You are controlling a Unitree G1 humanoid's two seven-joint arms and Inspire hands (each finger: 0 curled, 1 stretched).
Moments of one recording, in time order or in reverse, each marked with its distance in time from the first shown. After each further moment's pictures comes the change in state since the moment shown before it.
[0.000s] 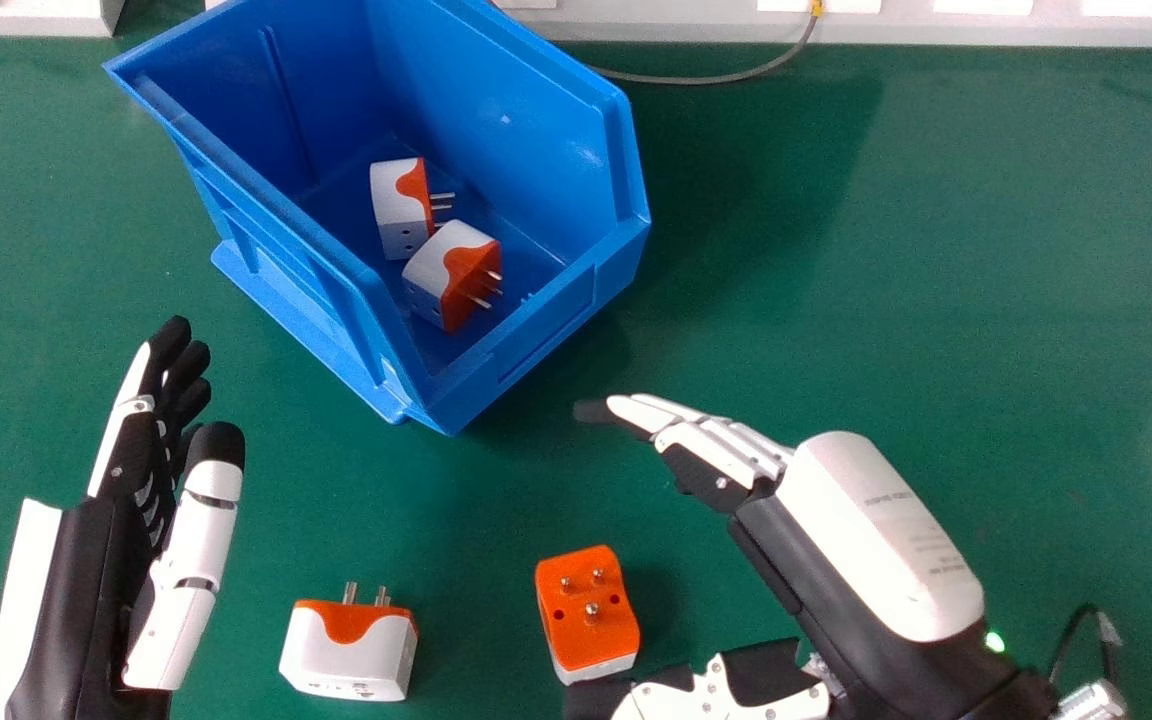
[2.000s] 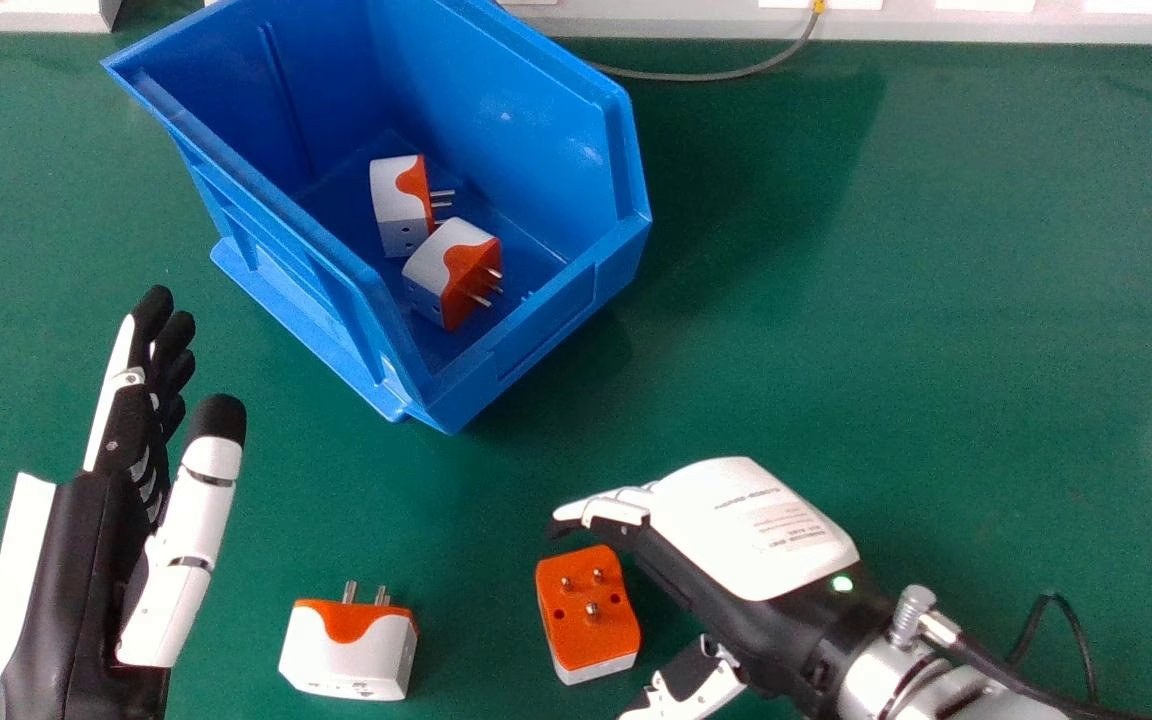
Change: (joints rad) left arm -0.027 0.006 0.002 -0.052 -0.021 0.052 -0.006; right arm -0.312 0.003 0.185 0.259 -0.292 0.224 0.188
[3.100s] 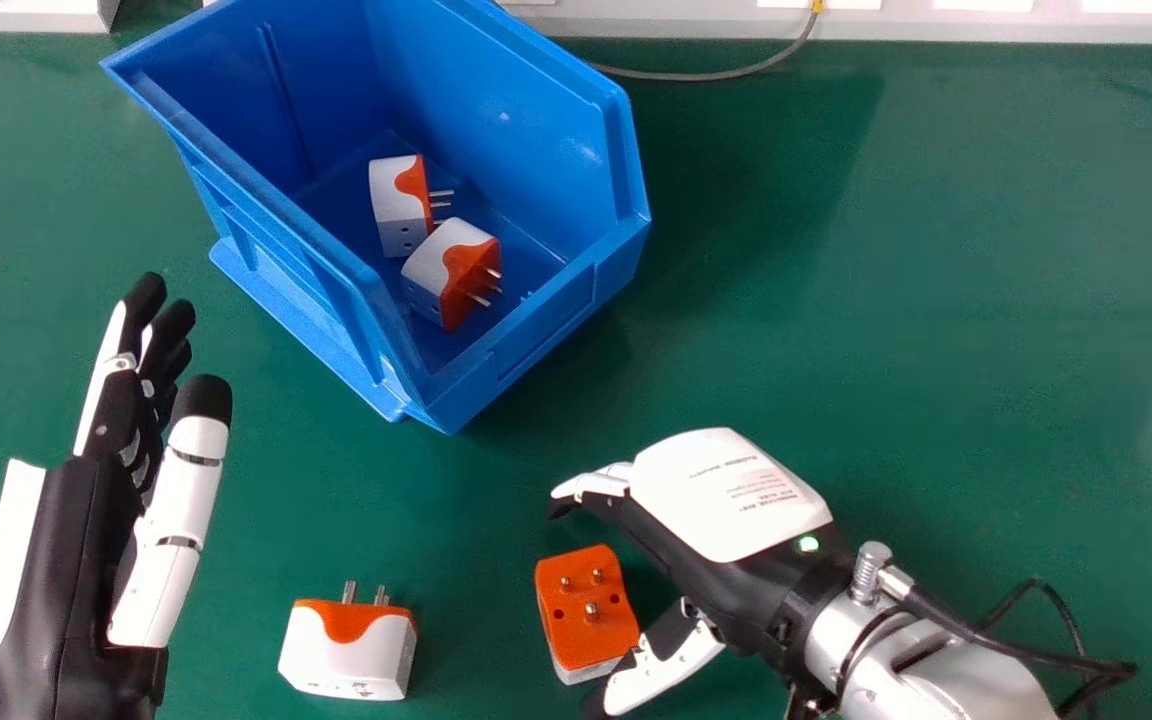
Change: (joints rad) left arm -0.022 0.003 0.007 -0.022 -0.027 0.058 -0.001; right arm -0.117 0.023 0.060 0.071 -0.047 0.084 0.012
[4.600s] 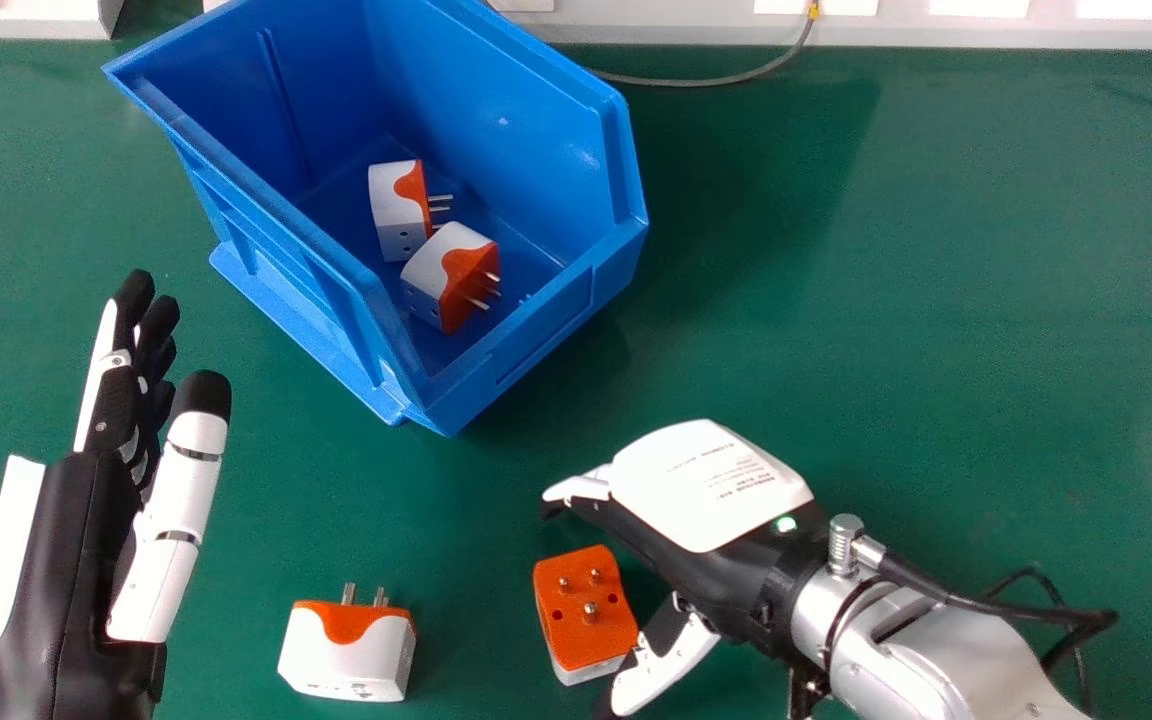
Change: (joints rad) left arm -0.007 0.002 0.002 -0.010 -0.001 0.019 -0.001; right arm -0.047 -0.038 0.048 -0.062 -0.030 0.065 0.155
